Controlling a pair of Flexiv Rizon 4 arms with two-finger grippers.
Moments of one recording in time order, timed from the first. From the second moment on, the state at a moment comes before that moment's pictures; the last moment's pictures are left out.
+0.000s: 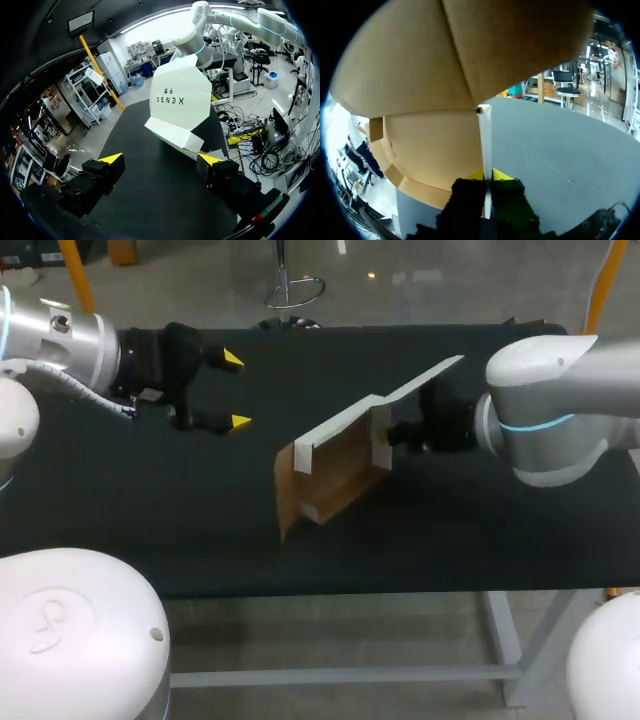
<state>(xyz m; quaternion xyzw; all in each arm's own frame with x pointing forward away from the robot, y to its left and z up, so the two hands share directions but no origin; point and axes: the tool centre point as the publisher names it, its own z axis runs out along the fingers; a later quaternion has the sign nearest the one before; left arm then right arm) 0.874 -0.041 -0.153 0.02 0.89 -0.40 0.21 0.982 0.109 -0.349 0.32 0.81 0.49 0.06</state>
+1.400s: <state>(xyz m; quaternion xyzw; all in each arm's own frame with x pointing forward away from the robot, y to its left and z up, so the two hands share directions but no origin) 0.870 -0.003 -0.164 0.08 0.93 -0.34 0.07 0.960 0.096 -0.356 0.43 0.86 0.25 -0.11</state>
